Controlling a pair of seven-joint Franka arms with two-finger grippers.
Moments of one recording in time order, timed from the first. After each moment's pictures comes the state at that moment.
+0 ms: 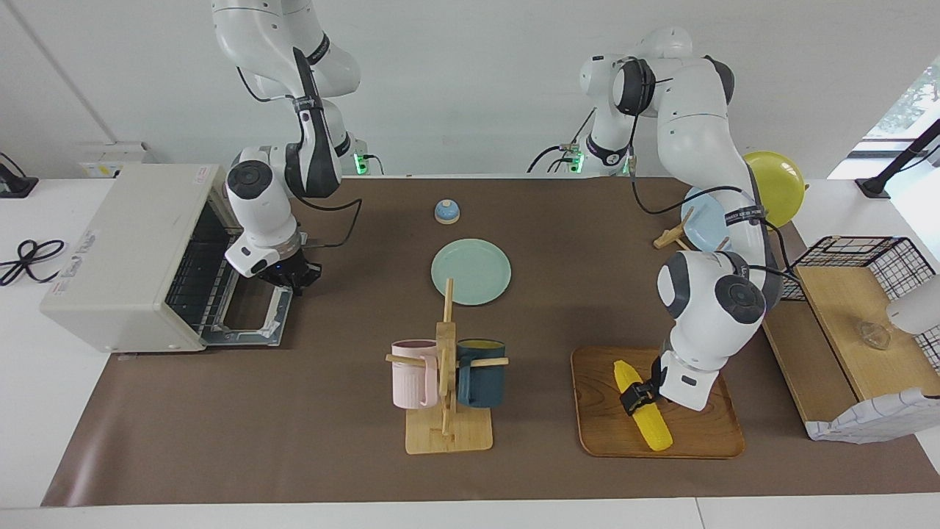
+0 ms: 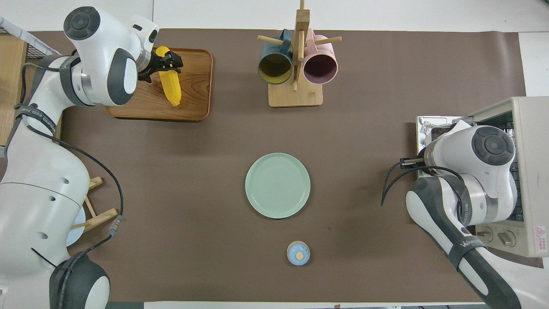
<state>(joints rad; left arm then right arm) -0.21 0.80 0.03 -1.21 -0.10 2.14 -0.35 0.11 0.09 -0.07 -2.32 -0.08 2.39 0.08</state>
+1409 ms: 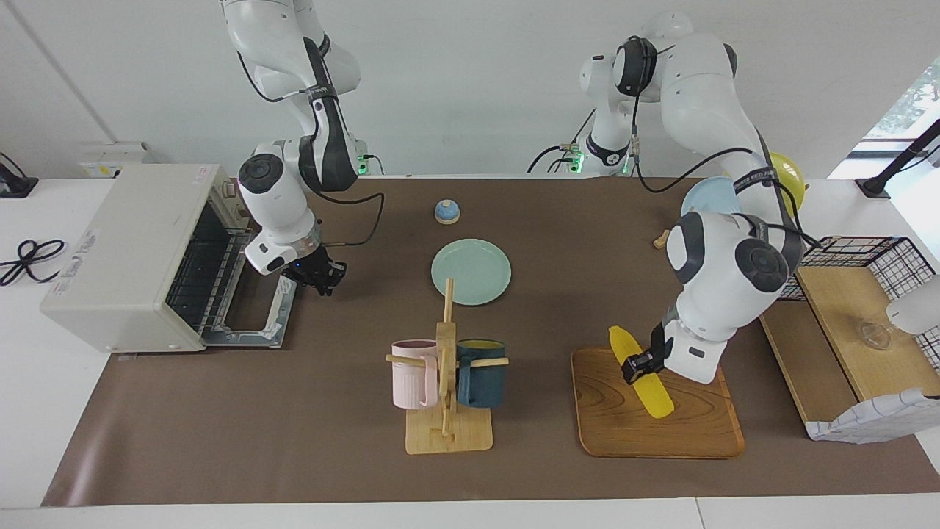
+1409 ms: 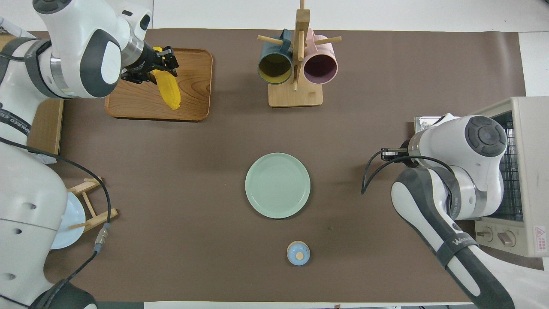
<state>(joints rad) -0.25 0.62 0.03 -1.19 -0.15 1.85 -0.48 0.21 0.09 -0.09 -2.24 0.07 2.34 0.15</state>
